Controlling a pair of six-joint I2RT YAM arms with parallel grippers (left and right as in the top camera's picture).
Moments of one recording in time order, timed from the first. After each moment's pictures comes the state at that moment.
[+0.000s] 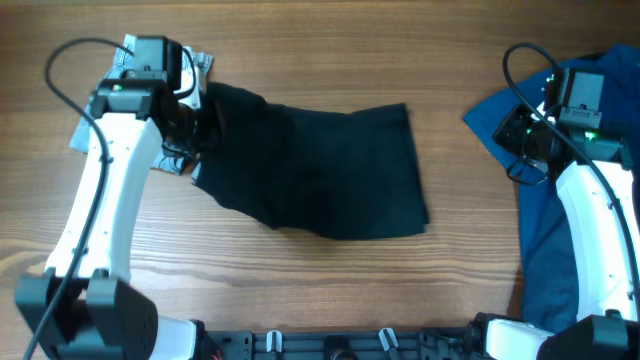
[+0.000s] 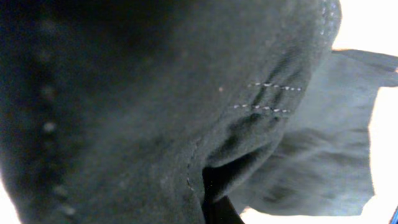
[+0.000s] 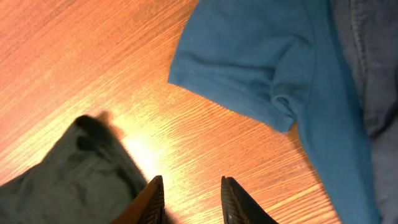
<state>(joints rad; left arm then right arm) -0.06 1.62 1.47 -1.13 0.20 -0.30 -0.16 1.41 1.16 -0.80 -0.01 0.45</state>
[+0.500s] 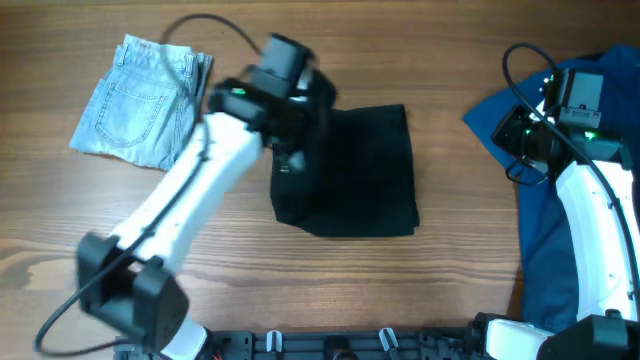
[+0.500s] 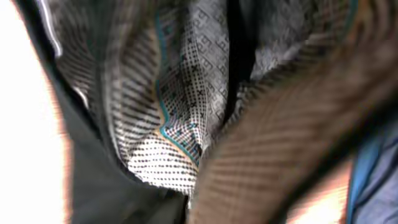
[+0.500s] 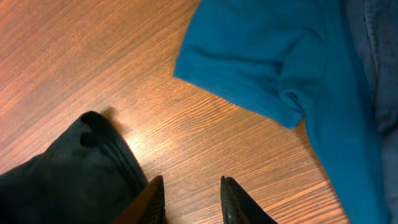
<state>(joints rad) -0.47 1.71 1.53 -0.91 0.15 -0.56 -0.16 1.41 1.16 -0.81 -0.04 0.45</state>
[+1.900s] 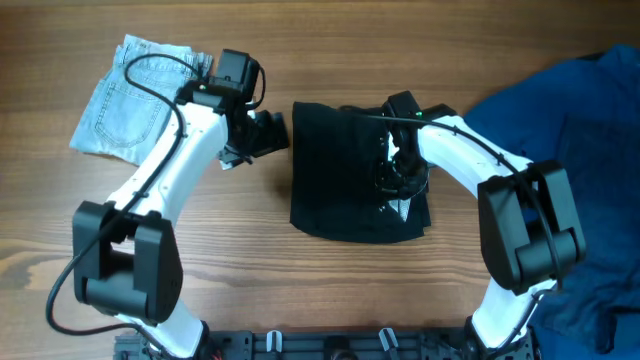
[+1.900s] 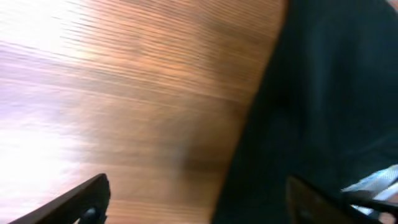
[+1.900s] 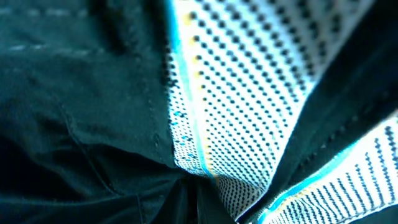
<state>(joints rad) -0.27 1.81 1.36 -0.91 0.17 -0.55 0.34 1.96 1.22 -0.92 -0.21 0.41</state>
